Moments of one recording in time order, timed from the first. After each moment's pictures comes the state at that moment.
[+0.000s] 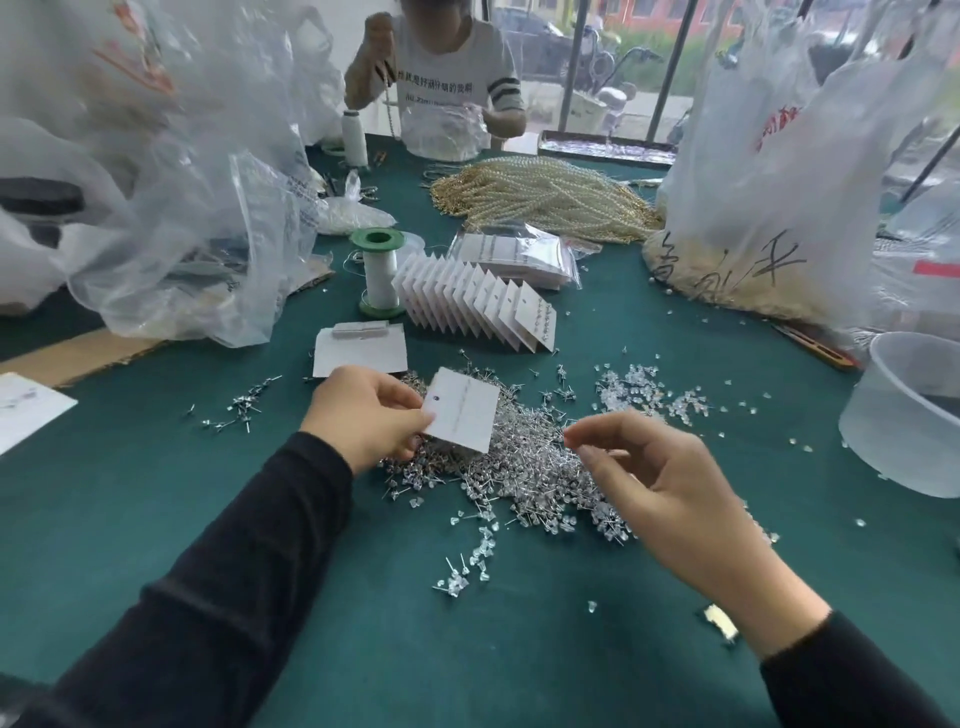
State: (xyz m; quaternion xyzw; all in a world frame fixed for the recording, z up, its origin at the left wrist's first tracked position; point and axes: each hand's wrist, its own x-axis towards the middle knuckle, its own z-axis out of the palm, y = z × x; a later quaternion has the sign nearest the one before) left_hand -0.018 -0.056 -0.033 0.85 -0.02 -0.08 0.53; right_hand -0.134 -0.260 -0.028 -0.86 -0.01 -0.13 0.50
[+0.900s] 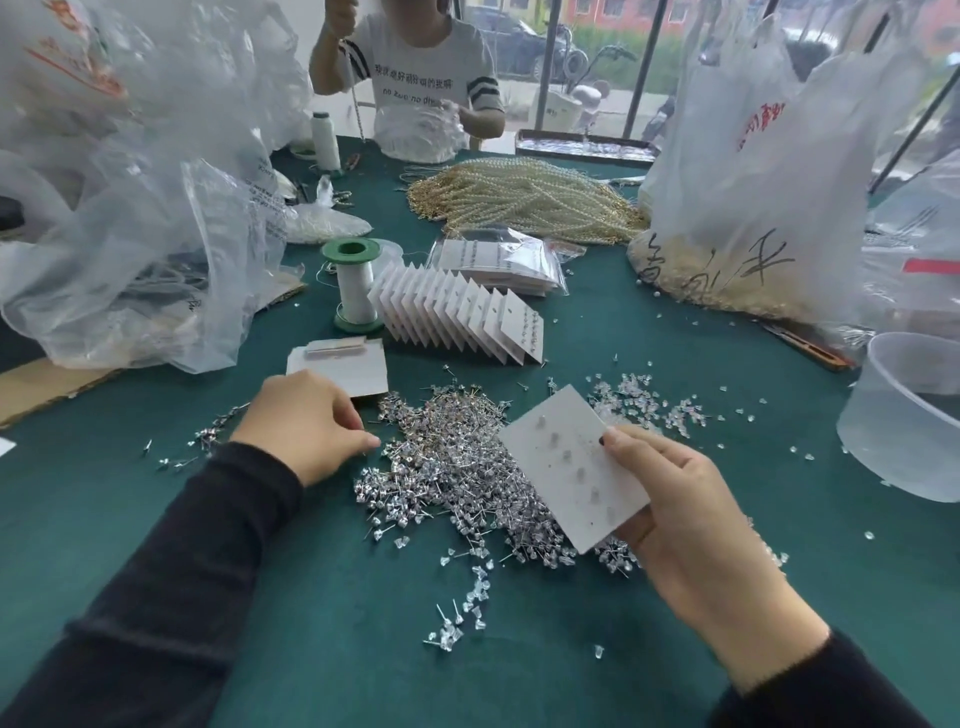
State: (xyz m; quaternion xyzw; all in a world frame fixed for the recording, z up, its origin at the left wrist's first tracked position) left_hand 0.016 -0.033 -0.032 0.97 -0.09 -0.01 0.23; right_hand -0.114 -0.257 -0.034 -0.58 0.18 -0.06 0.79
